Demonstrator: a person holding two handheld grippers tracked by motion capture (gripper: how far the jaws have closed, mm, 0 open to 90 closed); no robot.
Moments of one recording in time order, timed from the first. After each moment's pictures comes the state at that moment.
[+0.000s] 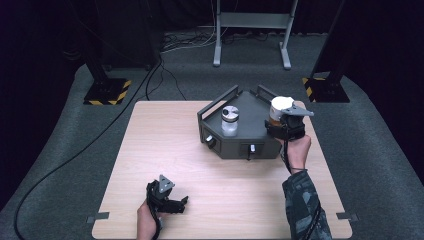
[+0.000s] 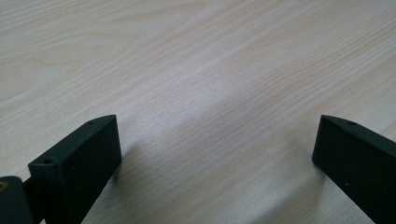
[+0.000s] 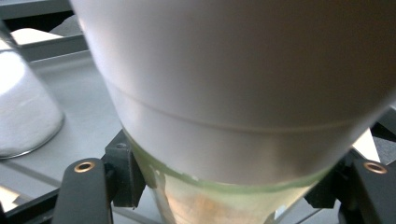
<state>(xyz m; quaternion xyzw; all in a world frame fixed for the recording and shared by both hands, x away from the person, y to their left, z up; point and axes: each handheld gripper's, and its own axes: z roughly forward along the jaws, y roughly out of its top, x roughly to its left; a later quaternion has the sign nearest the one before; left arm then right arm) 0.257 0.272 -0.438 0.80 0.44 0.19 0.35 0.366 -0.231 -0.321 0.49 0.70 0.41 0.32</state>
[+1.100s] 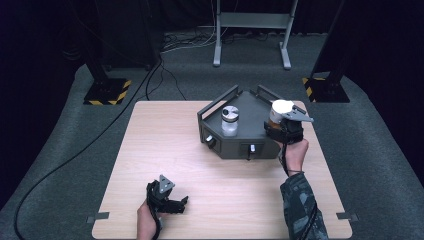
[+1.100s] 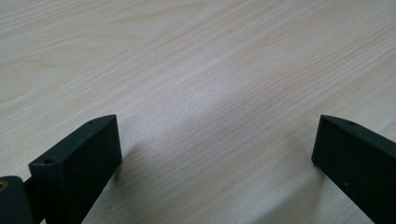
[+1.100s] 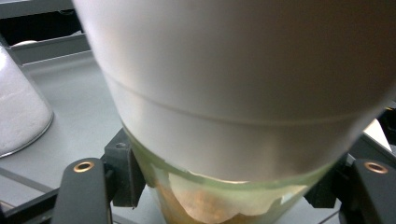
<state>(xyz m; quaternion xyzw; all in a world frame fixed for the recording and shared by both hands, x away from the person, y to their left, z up) 0.256 0.271 -0.438 0.80 0.44 0.20 0.35 0.365 -0.238 -0.350 0.49 0.69 0.43 0.33</state>
